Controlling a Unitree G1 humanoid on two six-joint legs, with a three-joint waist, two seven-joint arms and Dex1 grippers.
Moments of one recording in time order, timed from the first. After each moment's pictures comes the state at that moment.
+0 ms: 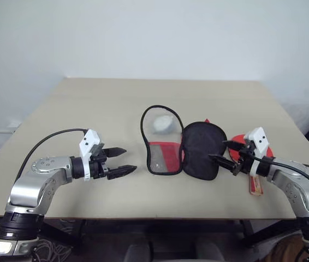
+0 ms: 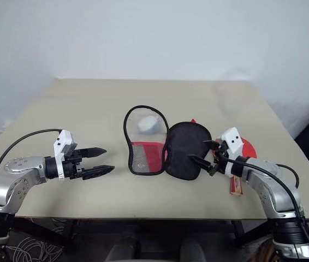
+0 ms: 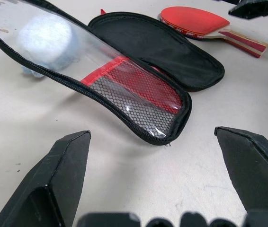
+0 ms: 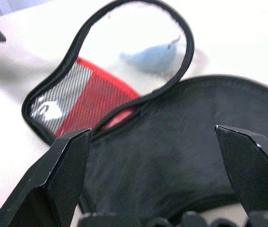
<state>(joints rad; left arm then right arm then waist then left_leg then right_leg) -0.21 0.79 0.06 -0.11 -0.54 0.59 -1.04 -0.24 -0.59 -0.05 -0.18 0.47 0.58 0.74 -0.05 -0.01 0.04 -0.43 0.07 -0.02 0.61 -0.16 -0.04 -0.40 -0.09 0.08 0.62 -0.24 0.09</state>
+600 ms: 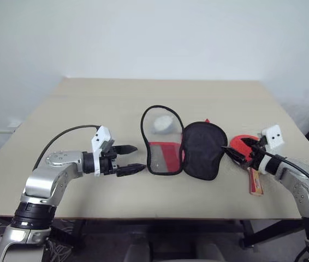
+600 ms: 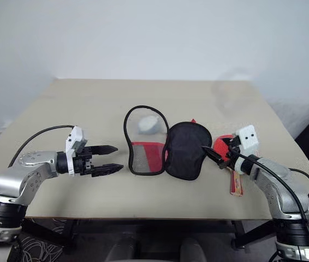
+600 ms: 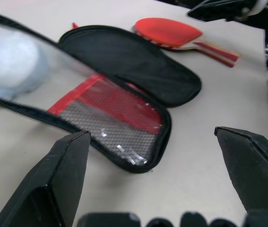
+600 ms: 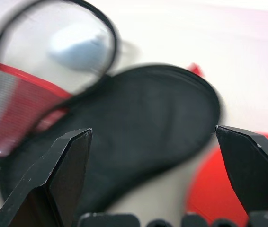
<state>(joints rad) -0.34 0.70 -0.04 -0.04 -0.51 0.57 -1.11 -0.16 -0.62 -0.15 -0.16 0.40 0.63 0.56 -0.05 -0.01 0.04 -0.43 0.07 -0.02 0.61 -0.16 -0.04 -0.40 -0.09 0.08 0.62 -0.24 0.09</state>
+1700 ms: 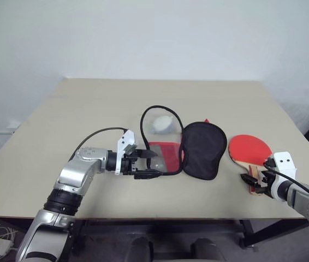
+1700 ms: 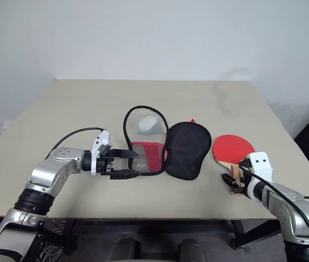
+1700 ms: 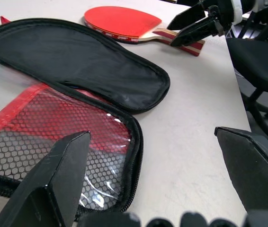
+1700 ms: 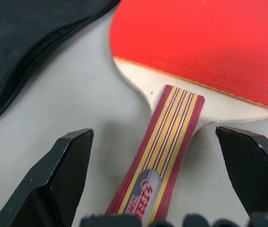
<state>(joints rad) -0.47 0.59 -0.18 0.13 -0.39 0.49 -1.24 -0.01 -0.55 -0.26 -0.30 0.41 1.05 0.36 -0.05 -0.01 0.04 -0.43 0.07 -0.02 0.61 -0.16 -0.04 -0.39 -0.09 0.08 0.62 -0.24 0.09</state>
